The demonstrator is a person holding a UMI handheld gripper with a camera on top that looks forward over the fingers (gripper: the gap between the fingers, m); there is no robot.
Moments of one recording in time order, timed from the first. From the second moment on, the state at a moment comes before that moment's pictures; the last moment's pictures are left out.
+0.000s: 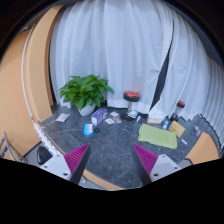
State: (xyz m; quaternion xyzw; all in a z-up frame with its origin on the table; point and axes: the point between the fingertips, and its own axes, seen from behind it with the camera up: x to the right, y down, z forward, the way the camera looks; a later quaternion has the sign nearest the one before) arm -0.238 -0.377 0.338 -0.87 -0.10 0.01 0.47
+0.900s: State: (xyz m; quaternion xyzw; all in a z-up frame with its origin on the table) arm -0.021 0.043 0.018 -0.91 0.01 -0.04 0.42
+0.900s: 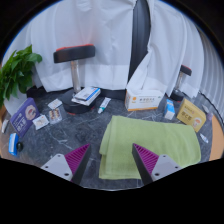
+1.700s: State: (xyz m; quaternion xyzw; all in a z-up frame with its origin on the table) arm -0.095 0.040 0.115 -0.88 0.03 0.16 0.45
